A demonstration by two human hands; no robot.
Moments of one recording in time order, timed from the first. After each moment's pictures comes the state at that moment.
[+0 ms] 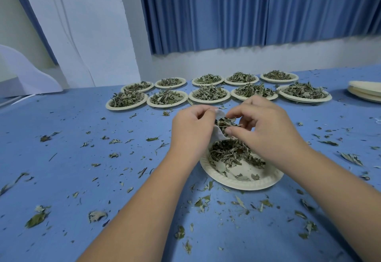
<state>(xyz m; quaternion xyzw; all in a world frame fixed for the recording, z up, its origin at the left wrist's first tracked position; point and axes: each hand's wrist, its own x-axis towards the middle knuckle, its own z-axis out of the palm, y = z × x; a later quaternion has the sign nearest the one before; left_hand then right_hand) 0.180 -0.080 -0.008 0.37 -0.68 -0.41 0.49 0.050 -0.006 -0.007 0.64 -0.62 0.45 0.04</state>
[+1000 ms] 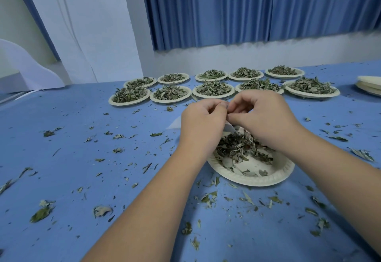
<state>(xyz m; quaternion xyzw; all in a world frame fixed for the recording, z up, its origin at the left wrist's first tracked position) 0.179 -0.072 -0.007 0.33 -0.69 -0.42 0.48 0.058 -0.029 0.002 0.59 -0.62 0.51 -0.07</state>
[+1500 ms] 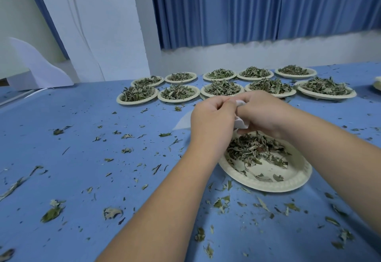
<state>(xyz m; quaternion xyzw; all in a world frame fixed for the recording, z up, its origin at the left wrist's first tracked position) 0.182 -0.072 0.002 0.33 -0.62 -0.52 0.48 0.060 -0.063 0.014 0.53 -0.64 0.44 -0.35</state>
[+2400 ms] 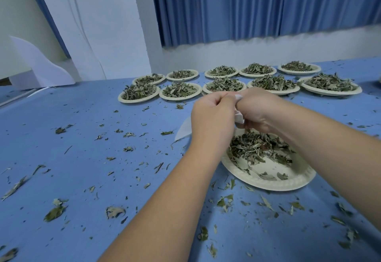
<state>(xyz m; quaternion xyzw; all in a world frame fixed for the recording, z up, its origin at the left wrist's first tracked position) 0.181 -0.076 0.001 0.33 -0.59 -0.54 0.50 0.072 -0.086 0.012 0.46 -0.66 0.46 -0.36</state>
